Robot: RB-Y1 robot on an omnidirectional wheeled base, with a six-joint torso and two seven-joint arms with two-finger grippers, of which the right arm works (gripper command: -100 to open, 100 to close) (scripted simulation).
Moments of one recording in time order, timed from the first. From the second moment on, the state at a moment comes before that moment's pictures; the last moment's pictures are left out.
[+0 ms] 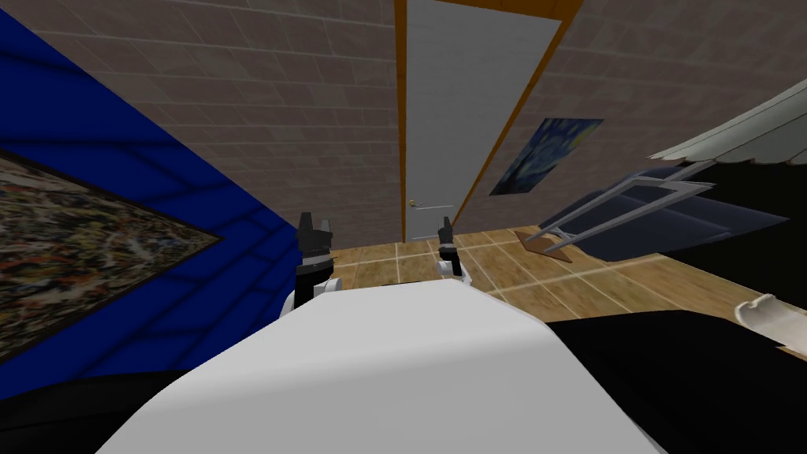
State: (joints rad) arm 0.22 -0.13 0.01 -1.66 -0.17 -0.64 0.18
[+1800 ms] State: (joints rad) arm 0.03 -0.18 0.00 -1.23 -0.29 -0.64 0.19
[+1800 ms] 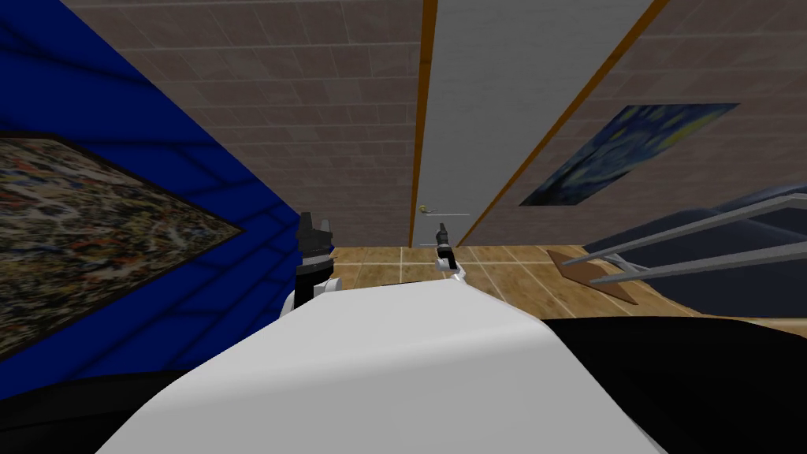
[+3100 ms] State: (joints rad) arm -0.13 -0.22 -0.01 -0.87 -0.37 -0.66 0.19
